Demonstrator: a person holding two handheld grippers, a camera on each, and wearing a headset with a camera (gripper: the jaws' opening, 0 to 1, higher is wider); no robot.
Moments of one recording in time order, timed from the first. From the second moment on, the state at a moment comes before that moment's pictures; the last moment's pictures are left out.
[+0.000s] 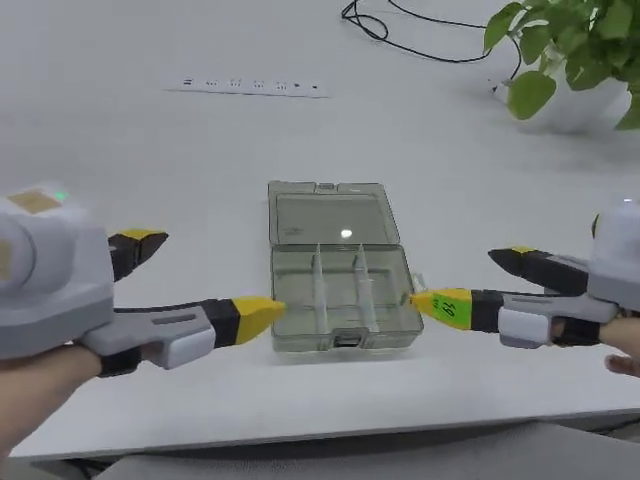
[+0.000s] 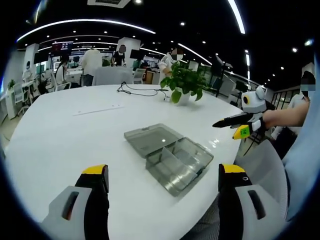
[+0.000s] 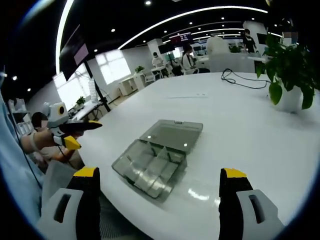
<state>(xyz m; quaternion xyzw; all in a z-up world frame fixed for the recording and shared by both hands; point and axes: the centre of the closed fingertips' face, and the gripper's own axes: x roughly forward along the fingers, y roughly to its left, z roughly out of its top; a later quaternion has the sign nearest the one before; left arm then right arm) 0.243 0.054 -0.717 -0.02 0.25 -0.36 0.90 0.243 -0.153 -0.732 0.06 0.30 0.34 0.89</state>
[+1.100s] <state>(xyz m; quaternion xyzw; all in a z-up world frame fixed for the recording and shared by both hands) 0.230 0.023 -0.721 -0.01 0.24 -0.33 0.91 0.236 -0.222 -0.747 -0.03 0.30 0.42 0.85</state>
